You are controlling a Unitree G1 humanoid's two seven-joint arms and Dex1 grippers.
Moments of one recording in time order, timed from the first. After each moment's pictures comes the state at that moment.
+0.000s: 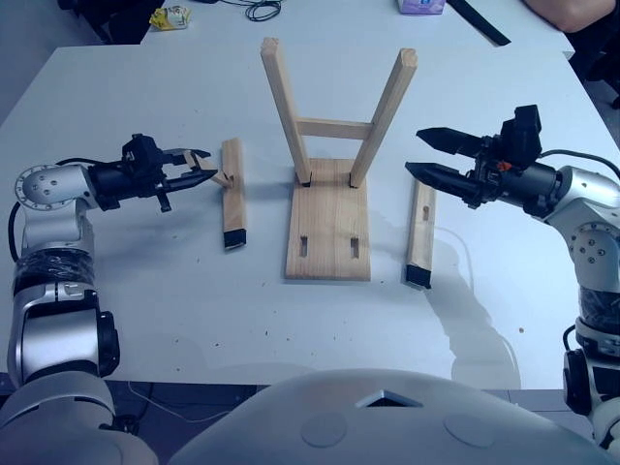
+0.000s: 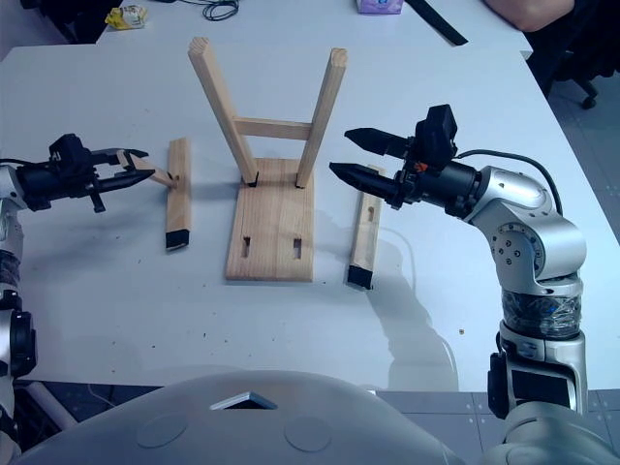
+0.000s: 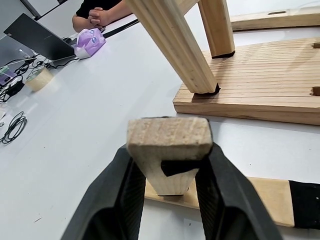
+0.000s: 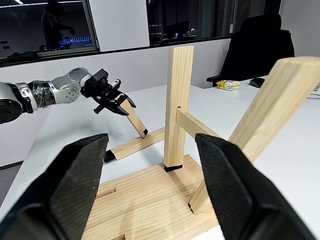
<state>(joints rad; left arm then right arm) -0.45 0.78 0.11 0.71 -0.26 -0.41 -1.40 -0.23 -0.62 -0.12 -0.26 0.75 0.57 1.01</state>
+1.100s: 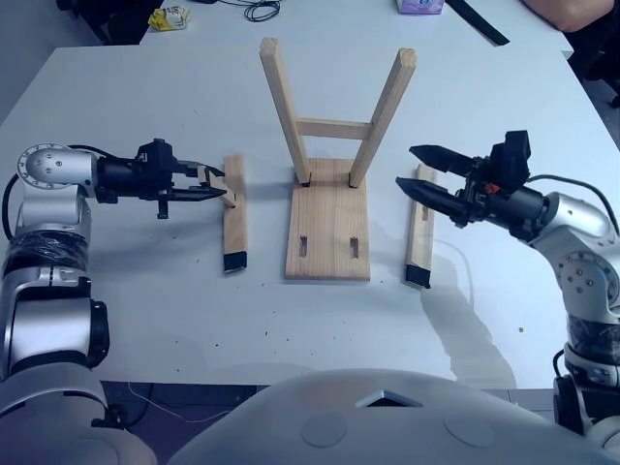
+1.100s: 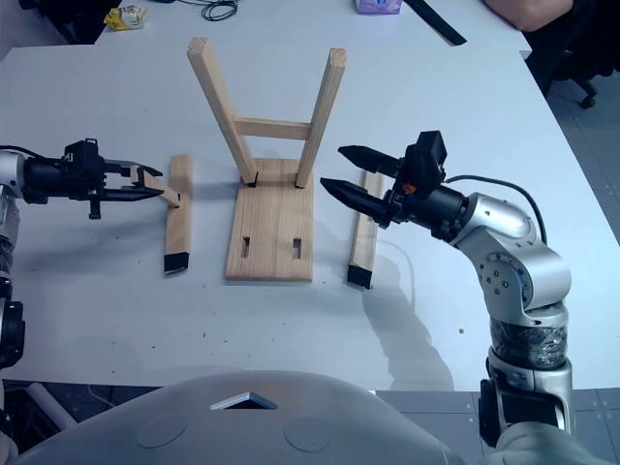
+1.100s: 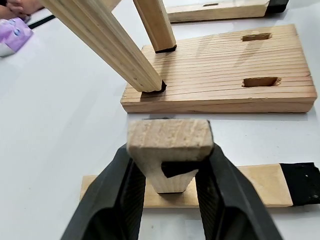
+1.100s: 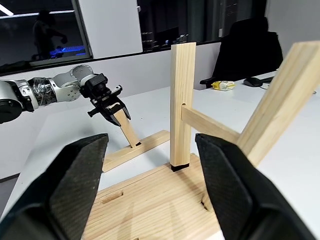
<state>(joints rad) -0.55 0.88 -0.12 0.70 -0.32 -0.31 -1.59 -0.04 -0.54 -0.14 -0.44 0.75 0.56 0.87</state>
